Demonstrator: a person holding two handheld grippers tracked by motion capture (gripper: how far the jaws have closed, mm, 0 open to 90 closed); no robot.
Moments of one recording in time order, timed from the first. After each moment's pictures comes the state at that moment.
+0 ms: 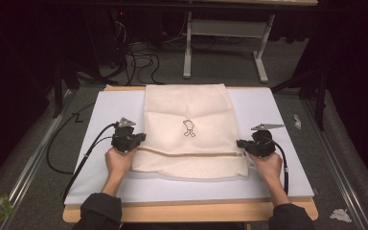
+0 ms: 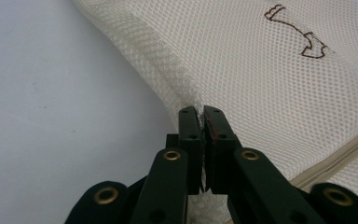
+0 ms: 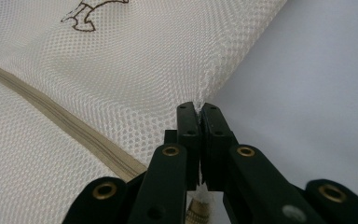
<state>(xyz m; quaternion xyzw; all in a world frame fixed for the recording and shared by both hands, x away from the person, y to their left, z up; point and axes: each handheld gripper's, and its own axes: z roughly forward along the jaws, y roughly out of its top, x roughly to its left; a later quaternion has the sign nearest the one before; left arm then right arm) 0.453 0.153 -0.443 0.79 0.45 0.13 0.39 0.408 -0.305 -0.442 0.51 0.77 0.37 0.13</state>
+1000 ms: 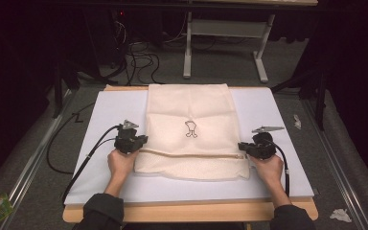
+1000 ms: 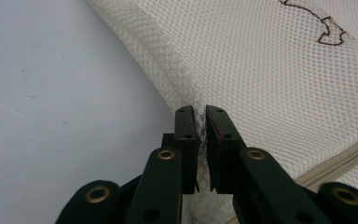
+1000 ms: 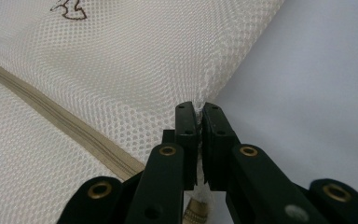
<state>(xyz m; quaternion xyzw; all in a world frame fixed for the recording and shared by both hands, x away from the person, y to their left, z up) 0.454 0.151 -0.458 0.79 0.45 0.14 0.38 0.406 -0.309 -0.454 0.52 0.77 0.35 0.13</state>
